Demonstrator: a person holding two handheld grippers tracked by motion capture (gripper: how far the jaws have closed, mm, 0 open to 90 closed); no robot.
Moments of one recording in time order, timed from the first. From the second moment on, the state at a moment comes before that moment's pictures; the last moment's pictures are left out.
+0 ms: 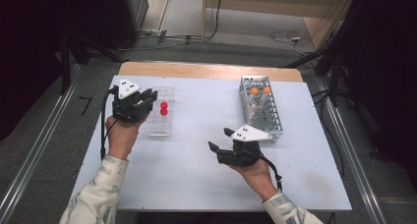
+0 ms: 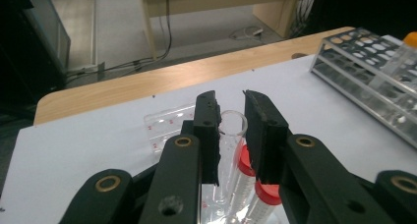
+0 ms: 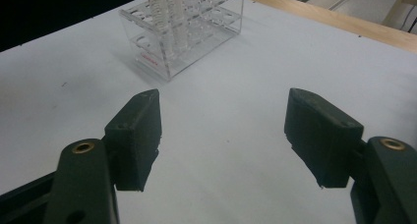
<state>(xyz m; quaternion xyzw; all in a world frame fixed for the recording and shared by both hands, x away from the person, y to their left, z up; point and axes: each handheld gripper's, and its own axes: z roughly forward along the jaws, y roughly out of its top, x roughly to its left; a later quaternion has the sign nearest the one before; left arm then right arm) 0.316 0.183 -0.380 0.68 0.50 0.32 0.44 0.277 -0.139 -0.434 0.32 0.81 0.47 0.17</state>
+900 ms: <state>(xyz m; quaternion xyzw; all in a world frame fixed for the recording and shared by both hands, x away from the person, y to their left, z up) 0.327 0.179 -0.418 0.69 0.53 0.29 0.41 0.276 -0.139 -0.434 0.32 0.81 0.47 0.17</state>
